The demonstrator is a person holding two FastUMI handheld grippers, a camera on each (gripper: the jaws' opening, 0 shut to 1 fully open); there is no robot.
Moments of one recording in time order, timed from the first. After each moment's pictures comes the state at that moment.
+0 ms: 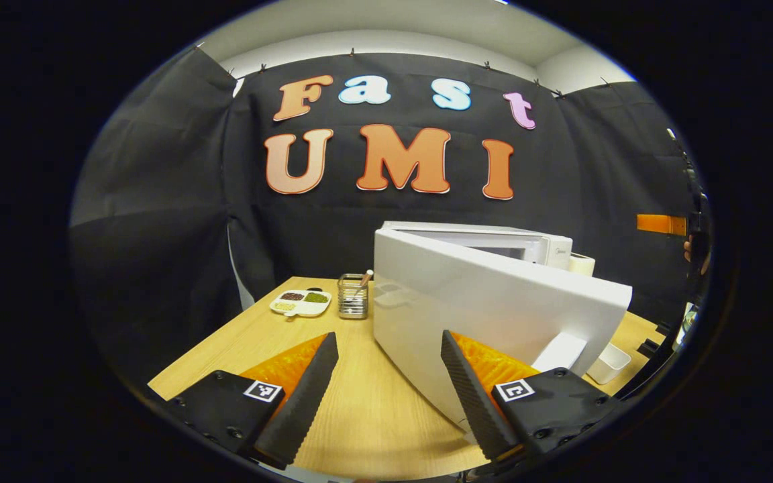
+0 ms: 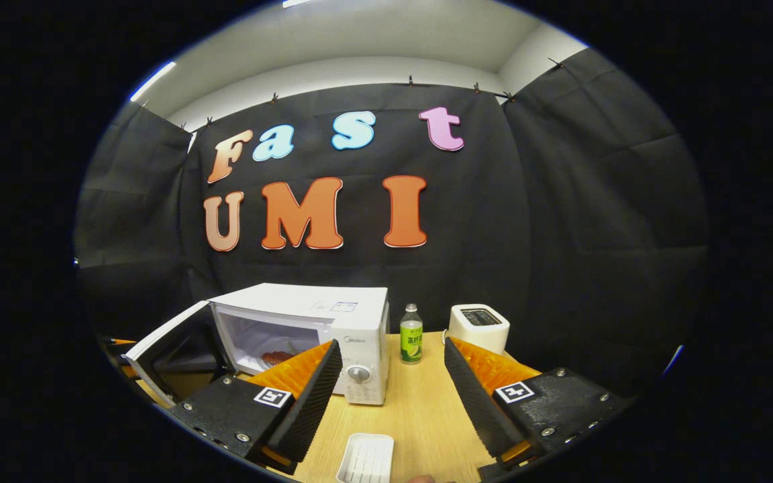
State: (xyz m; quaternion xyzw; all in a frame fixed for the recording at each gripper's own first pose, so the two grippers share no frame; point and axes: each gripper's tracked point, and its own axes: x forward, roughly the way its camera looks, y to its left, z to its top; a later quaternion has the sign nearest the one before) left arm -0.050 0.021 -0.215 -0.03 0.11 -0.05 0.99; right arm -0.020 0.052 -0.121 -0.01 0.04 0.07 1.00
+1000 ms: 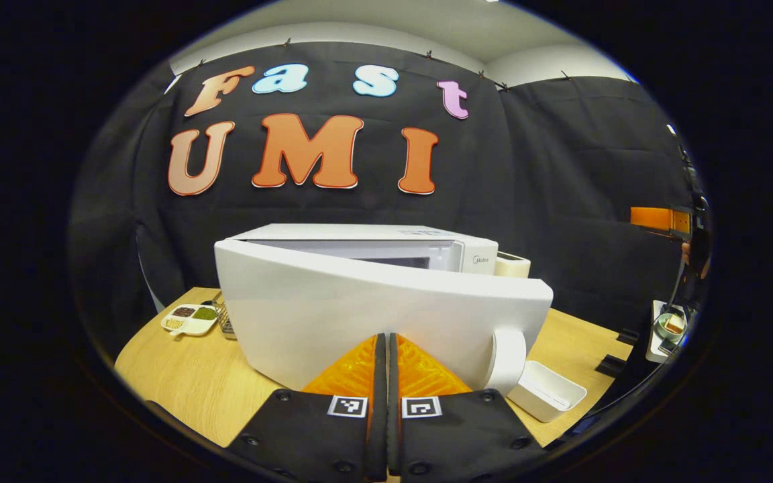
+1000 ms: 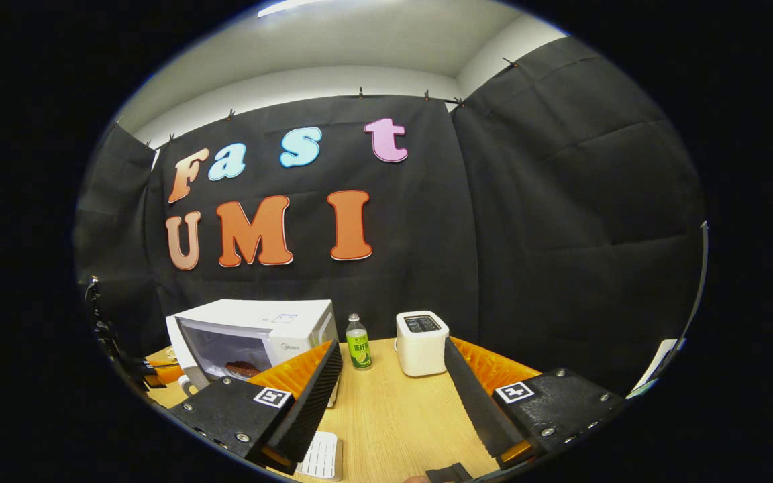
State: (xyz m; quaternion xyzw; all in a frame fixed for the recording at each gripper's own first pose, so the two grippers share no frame) left arm 0.035 -0.151 -0.207 -0.03 0.11 -0.19 0.98; right arm -0.031 -0.050 -0.102 0.01 0.03 -0.01 1.00
